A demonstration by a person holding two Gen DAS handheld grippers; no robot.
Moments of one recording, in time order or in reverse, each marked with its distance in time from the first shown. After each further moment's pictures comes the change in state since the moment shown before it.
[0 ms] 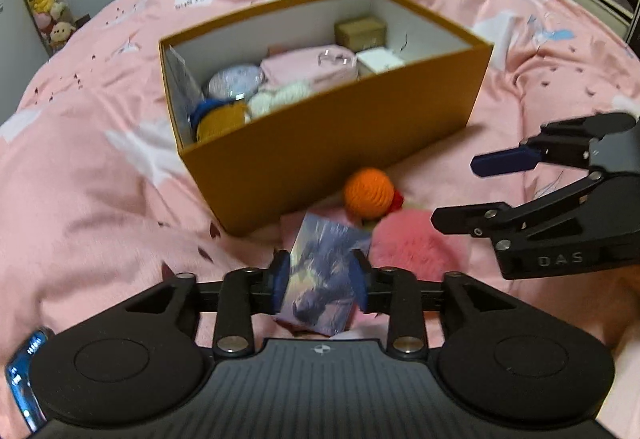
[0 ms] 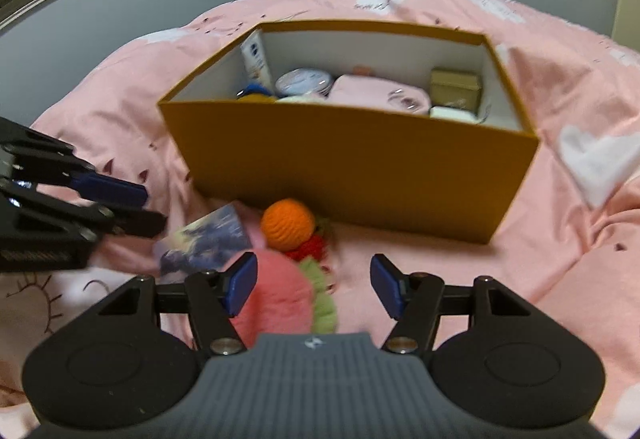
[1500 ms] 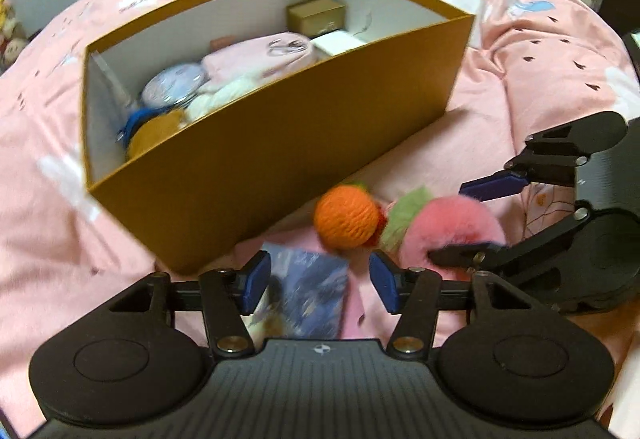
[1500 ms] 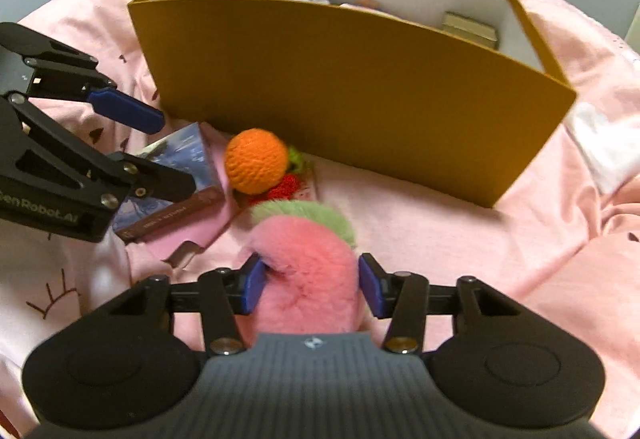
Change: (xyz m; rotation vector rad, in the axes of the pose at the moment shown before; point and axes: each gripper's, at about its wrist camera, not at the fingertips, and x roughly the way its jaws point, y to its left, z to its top) left arm 0.043 -0.014 0.023 0.105 0.017 -0.110; right arm 0.031 -0.004 -0.018 -0.093 0.165 -0.092
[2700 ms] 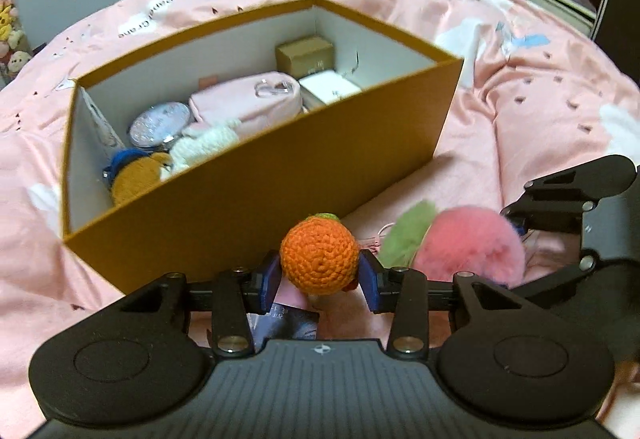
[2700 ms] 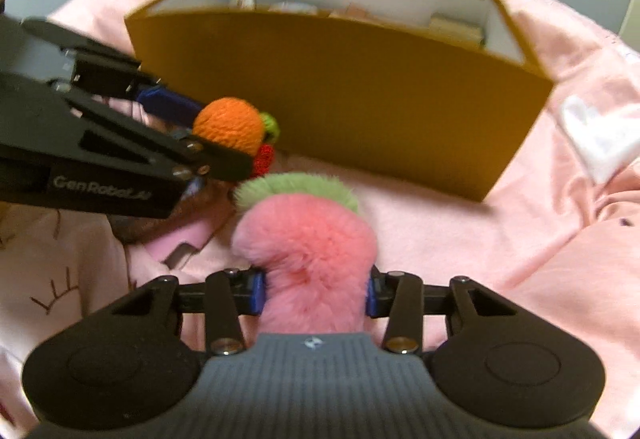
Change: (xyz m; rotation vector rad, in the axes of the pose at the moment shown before) left arm -0.007 -0.007 0.014 -0.062 -0.109 -0.003; right arm -0.027 -0.021 -0.009 0.043 -0.076 0.003
